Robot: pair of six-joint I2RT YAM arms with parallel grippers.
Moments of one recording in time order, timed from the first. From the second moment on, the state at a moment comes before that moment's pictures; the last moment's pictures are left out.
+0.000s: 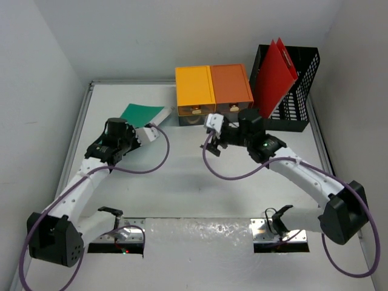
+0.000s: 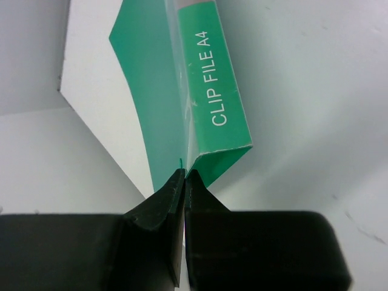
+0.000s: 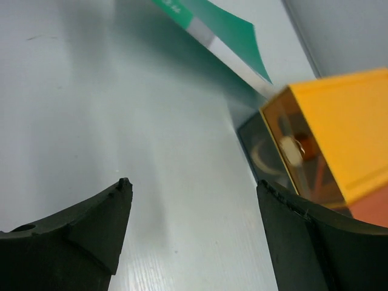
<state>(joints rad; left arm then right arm) -0.19 1.06 0.77 -0.44 -0.02 0.97 0.56 1.25 0.89 -0.01 -0.53 -0.56</state>
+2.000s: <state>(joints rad) -0.19 0.94 1.32 -0.93 0.10 0.67 0.88 1.95 1.00 0.94 -0.47 -0.27</state>
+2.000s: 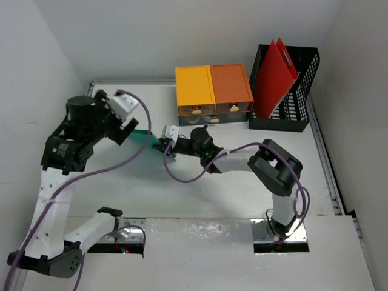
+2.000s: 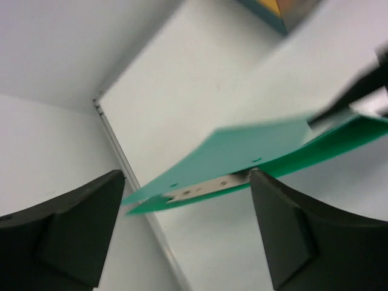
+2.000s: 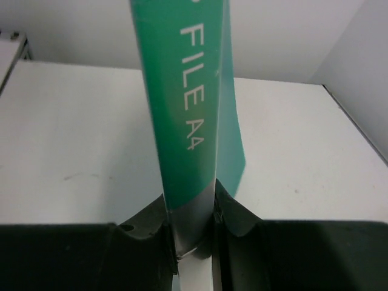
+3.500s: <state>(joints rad) -0.19 1.04 1.55 -0.64 -0.39 0.18 0.28 1.31 1.46 0.21 -0.23 0.04</state>
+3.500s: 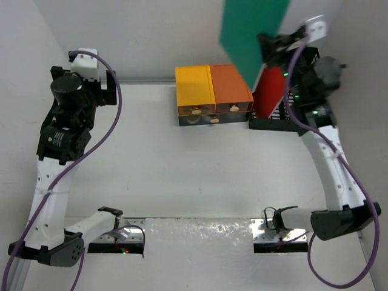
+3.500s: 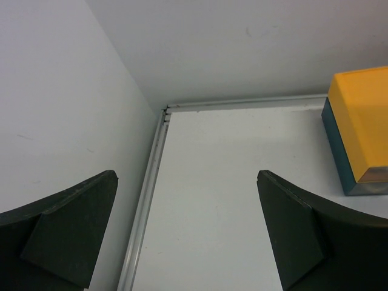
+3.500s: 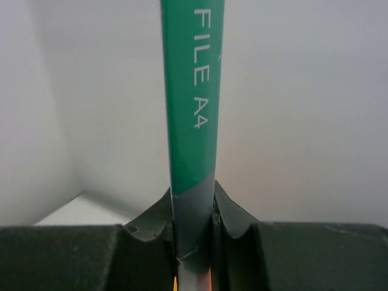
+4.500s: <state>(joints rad) -0.19 1.21 1.43 -0.61 -0.31 0.24 -0.42 1.40 1.33 0.30 -0.27 0.25</state>
